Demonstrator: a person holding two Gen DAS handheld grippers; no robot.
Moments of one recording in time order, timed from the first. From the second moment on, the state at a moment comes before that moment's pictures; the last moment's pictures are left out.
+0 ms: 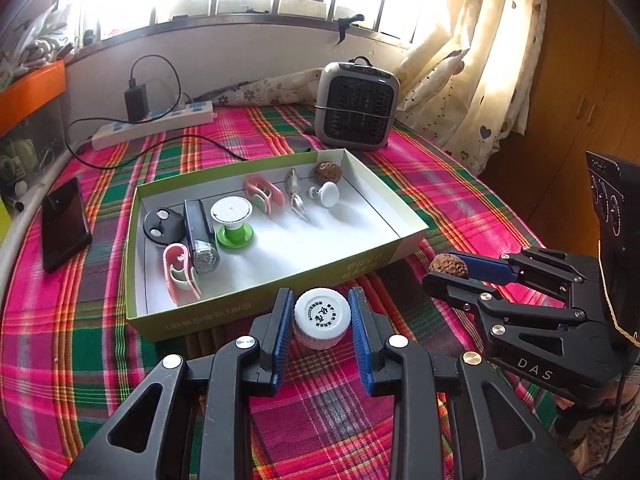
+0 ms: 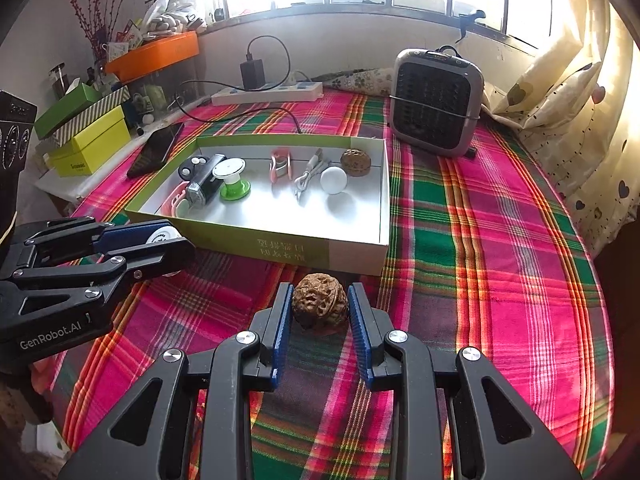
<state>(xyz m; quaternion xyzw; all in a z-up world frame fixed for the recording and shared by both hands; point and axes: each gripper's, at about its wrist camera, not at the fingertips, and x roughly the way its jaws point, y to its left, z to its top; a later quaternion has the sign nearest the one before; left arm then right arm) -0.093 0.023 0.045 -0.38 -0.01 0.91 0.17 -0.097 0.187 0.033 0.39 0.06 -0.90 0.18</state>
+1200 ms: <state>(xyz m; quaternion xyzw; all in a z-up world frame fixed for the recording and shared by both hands) -0.149 0.011 0.045 -0.39 -0.02 0.91 0.14 -0.178 0.167 0.040 0.39 0.06 -0.90 0.18</state>
